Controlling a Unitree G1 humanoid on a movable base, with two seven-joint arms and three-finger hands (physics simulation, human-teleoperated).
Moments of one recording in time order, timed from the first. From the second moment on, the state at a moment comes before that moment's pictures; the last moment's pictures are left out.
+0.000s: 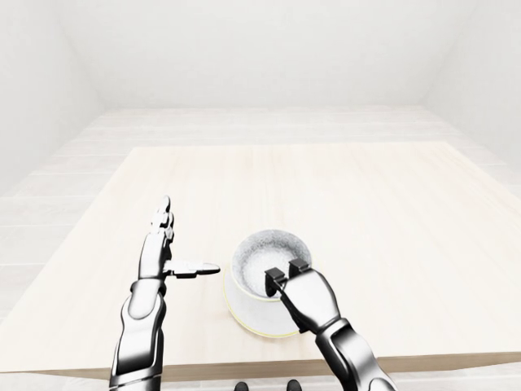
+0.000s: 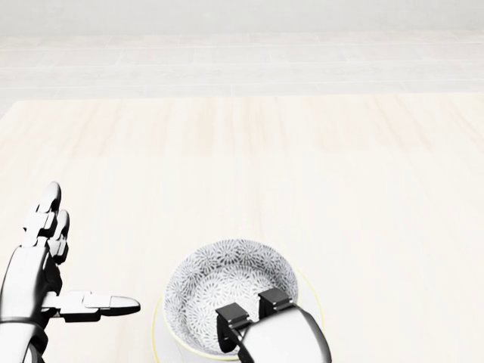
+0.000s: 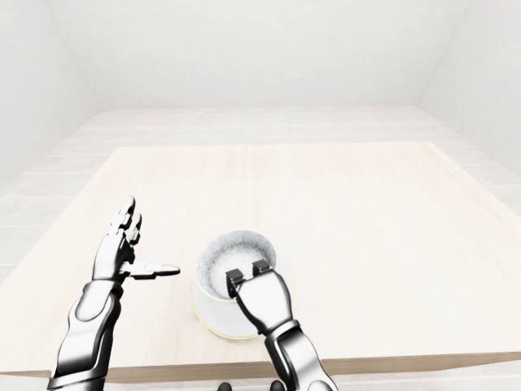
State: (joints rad) left arm -0.01 0.11 0.20 -0.10 0.06 0.09 -0.14; right arm 0.28 -0.11 0.42 -0.34 -1.35 -0.06 0.13
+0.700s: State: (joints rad) left arm 0.00 0.11 0.21 -0.08 0.06 0.07 -0.14; right arm 0.31 -0.13 0.43 -0.38 -1.36 -0.05 0.15
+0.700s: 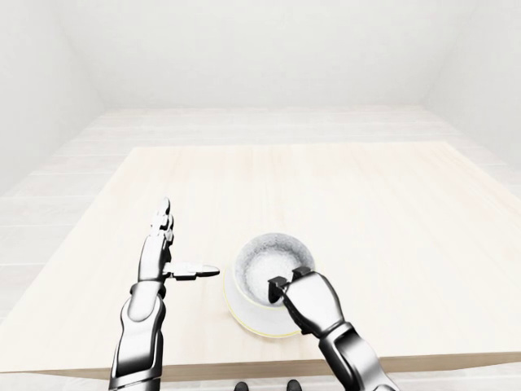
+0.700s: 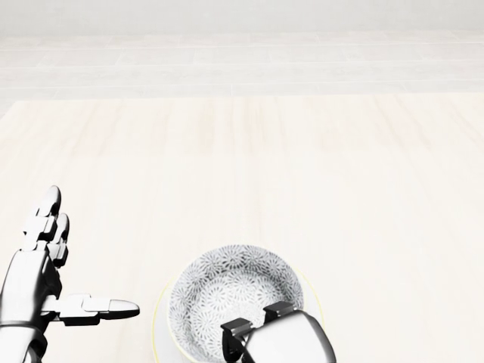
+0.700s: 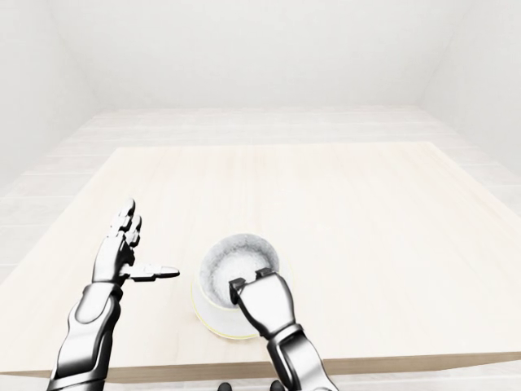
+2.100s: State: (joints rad) left arm -0.02 0.11 0.19 -0.06 0.06 0.06 -0.13; right arm 0.35 -0.15 0.42 -0.49 -1.38 -0.05 0.19
